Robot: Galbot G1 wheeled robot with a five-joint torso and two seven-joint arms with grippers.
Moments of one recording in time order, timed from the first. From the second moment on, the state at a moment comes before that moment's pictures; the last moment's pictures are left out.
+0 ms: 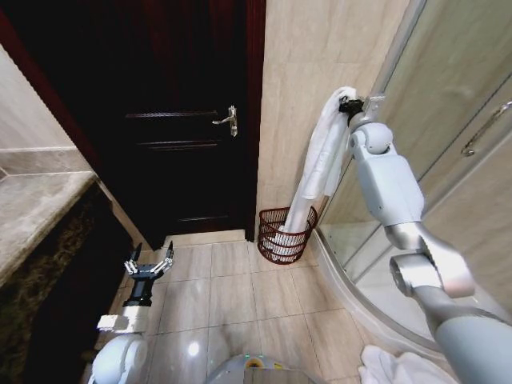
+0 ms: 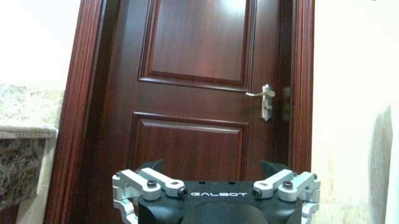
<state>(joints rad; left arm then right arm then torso) 1.70 -1.36 -0.80 -2.02 -0.44 -0.39 0.14 0.03 1.17 0.15 1.13 0.45 -0.25 0.16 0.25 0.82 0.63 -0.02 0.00</state>
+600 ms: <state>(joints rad) 1.71 -1.36 -0.80 -2.03 -0.44 -0.40 0.14 0.00 1.18 0.15 1.15 0.45 -0.25 0.17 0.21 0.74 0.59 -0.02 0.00</state>
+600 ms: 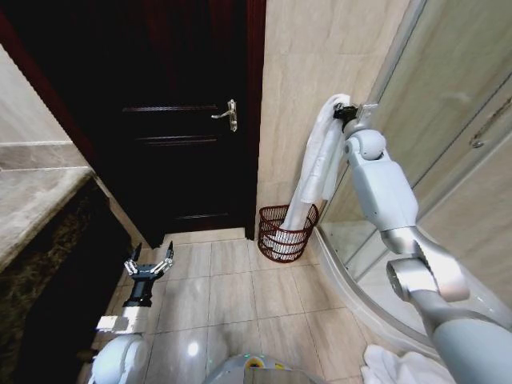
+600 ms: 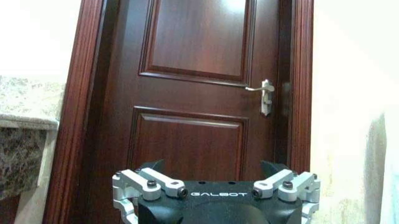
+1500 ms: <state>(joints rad) 1.70 -1.40 -0.79 -2.03 -0.40 -0.41 0.15 -0.09 1.13 0.16 1.24 0.48 -0.26 0.17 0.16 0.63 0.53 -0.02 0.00</state>
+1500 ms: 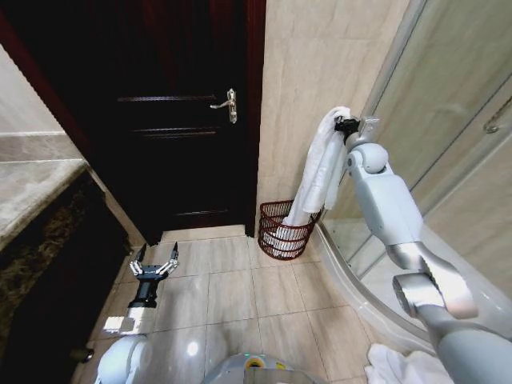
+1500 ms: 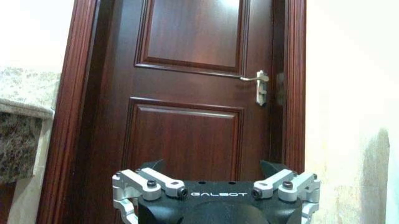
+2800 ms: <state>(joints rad) 1.70 -1.40 -0.78 -2.01 -0.40 -0.42 0.18 -0.20 1.25 0.20 1.23 0.39 -0.24 0.16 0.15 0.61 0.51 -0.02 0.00</state>
